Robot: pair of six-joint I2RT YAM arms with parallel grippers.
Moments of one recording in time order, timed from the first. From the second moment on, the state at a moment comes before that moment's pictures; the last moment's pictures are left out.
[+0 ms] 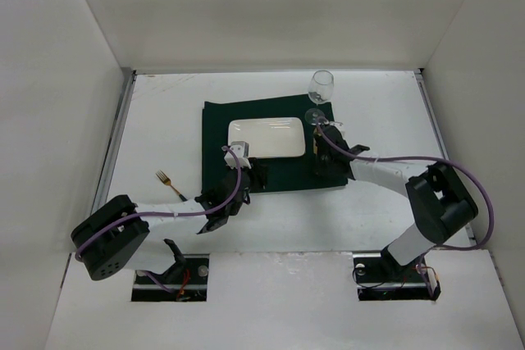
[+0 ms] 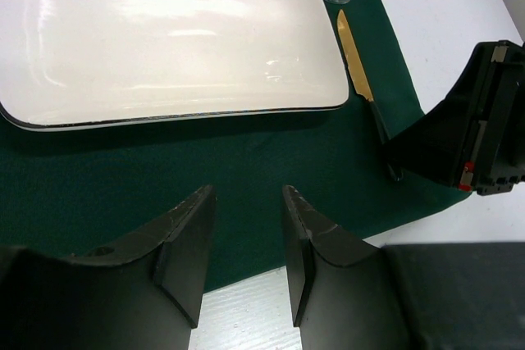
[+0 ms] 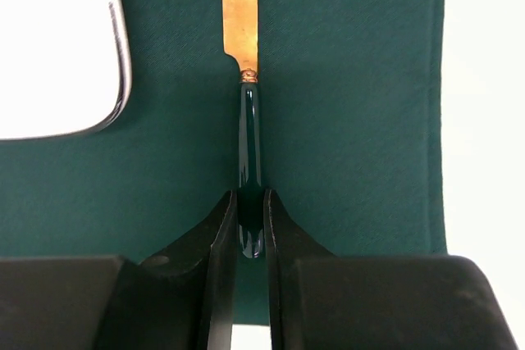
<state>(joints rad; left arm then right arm) -0.93 1.30 0.40 0.58 -0.52 -0.61 0.55 1.59 0.88 -0.26 0.25 0.57</state>
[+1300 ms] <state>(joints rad) -0.67 1.04 0.51 0.06 -0.56 -0.79 0.60 1.10 0.68 -0.06 0.29 0.58</state>
